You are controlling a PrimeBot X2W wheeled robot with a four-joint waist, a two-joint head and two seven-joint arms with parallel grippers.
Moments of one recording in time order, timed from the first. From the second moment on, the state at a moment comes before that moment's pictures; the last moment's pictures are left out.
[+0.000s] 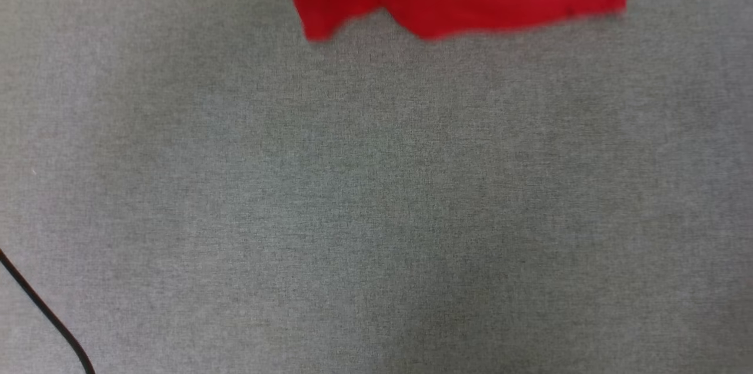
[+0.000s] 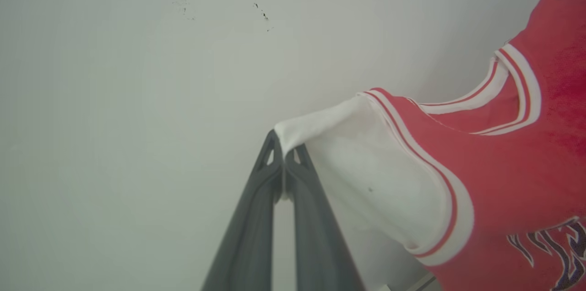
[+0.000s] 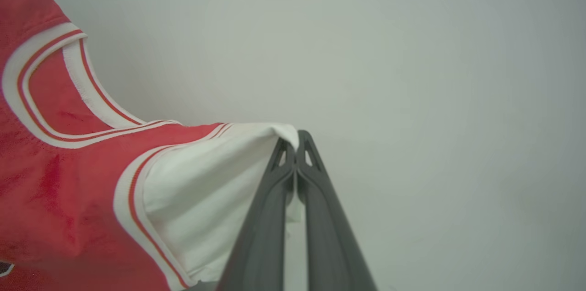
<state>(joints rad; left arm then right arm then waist) -1.83 0.69 -0.98 0.51 -0.76 -0.08 0.13 -1.68 -0.63 0.62 0.46 0.41 0.13 0.33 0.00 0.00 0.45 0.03</state>
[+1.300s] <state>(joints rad) -1.06 0.62 -1.09 0.68 -0.97 -0.08 -0.25 -1.17 -0.59 1.02 0.70 0.63 0.13 -0.08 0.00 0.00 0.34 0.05</state>
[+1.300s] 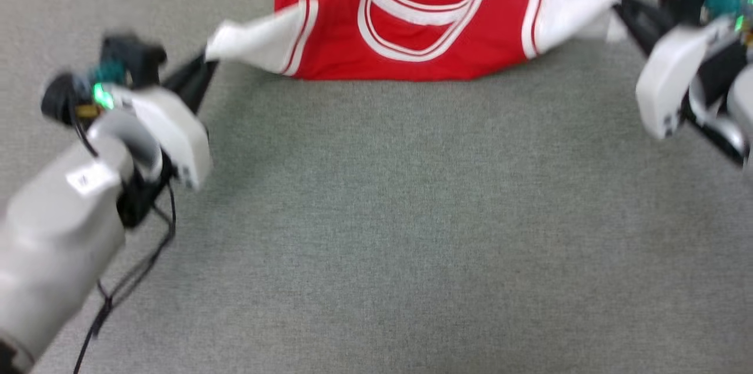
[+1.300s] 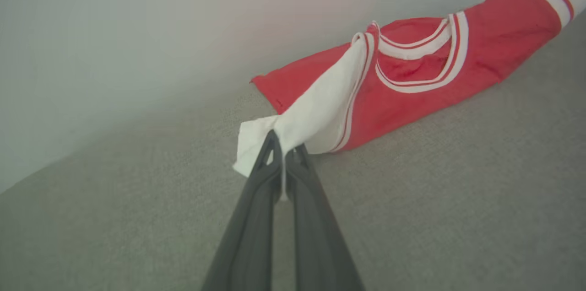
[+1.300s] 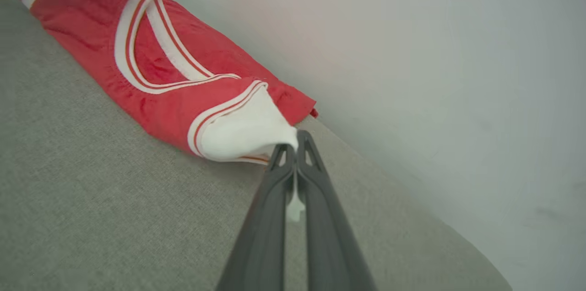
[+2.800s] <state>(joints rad) -0.13 0.90 -1.03 0.11 -1.10 0.28 -0.26 0.25 -0.72 0.29 0.00 0.56 0.13 0.41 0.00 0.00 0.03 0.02</state>
